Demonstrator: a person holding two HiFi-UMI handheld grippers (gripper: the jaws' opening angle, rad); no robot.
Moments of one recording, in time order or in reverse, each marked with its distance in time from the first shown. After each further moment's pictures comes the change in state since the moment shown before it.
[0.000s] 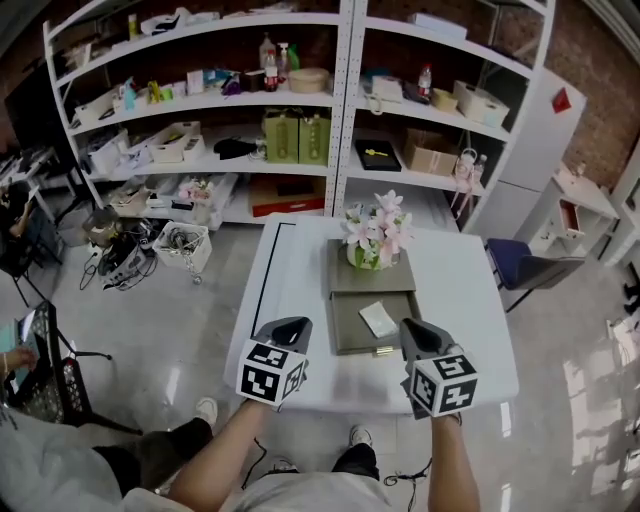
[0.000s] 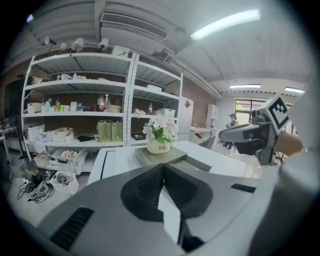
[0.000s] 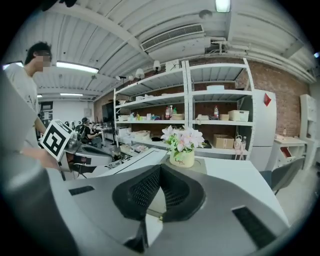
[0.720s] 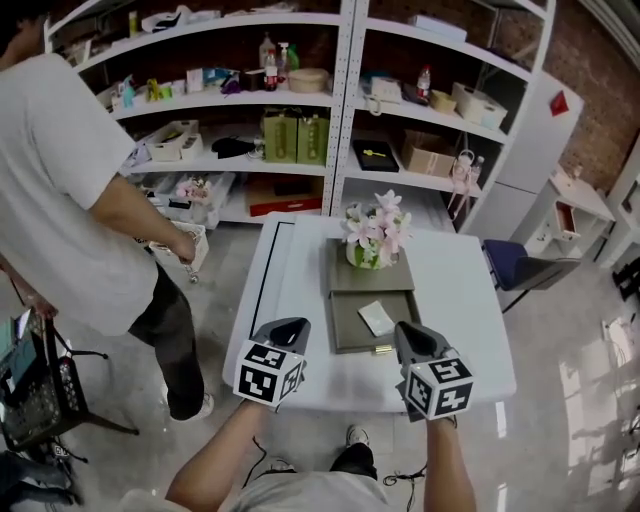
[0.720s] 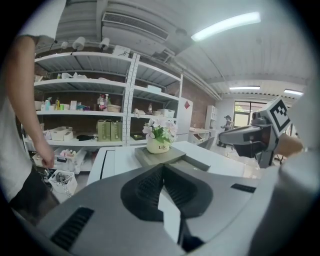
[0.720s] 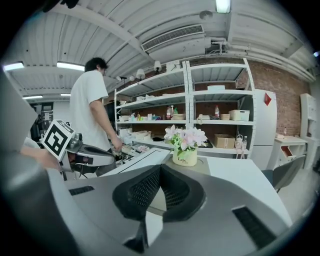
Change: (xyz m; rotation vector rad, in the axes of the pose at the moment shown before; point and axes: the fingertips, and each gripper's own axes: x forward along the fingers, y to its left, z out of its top) left arm -0.008 0.001 -0.003 -0.009 -0.006 -0.013; right arm -0.002 0.014 -0.003 -0.005 -0.001 0.003
